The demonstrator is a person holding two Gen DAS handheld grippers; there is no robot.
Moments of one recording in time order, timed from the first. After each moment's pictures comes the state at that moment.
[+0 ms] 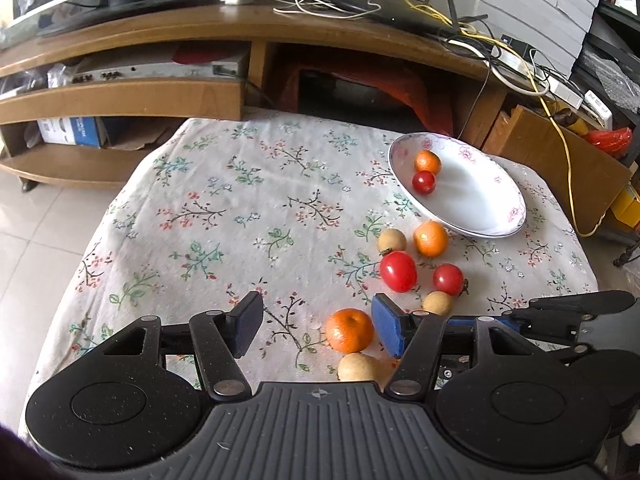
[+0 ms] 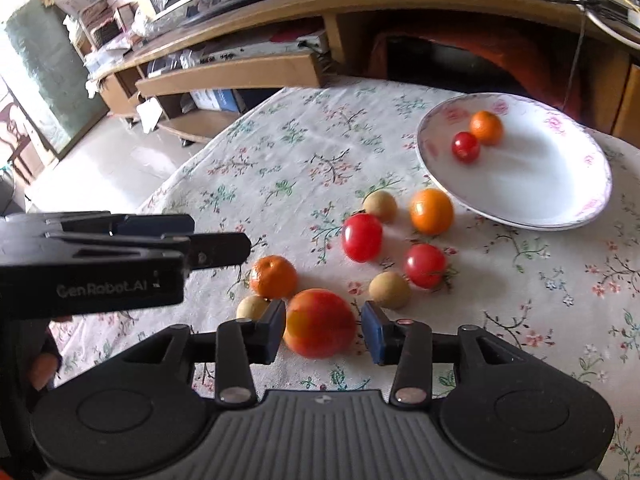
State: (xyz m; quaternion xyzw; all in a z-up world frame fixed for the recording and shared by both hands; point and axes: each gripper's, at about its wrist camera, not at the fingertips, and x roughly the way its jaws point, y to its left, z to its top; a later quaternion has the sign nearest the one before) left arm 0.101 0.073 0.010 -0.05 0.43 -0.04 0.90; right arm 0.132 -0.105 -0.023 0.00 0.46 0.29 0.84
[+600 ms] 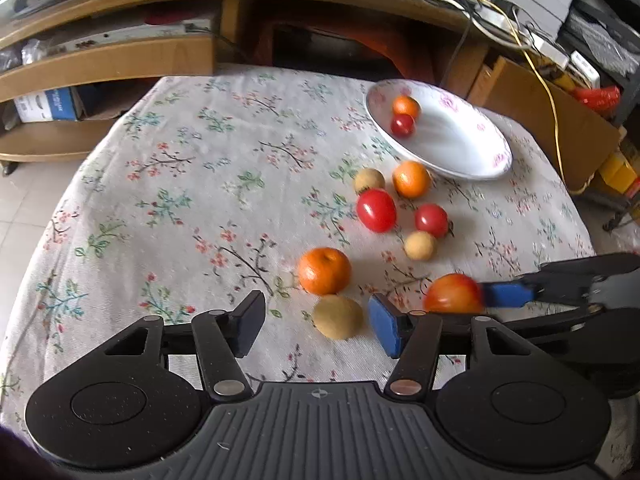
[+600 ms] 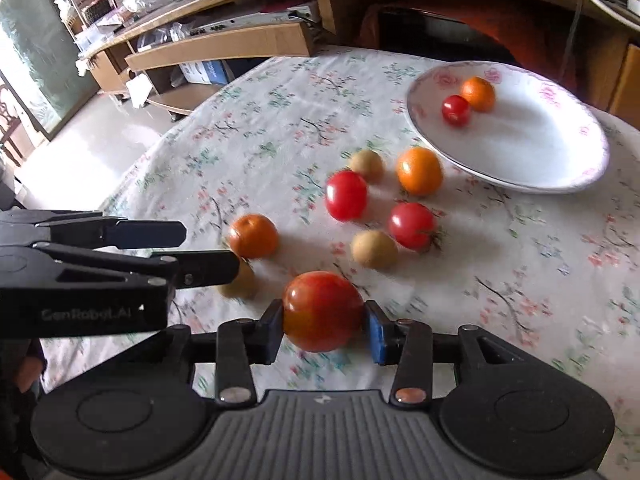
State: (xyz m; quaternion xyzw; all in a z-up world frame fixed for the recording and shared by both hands) left arm 0.091 0.056 -0.014 -0.04 0.47 -0.08 0.88; right arm 0.125 -0.117 -0.036 -0.02 0.49 0.27 0.83
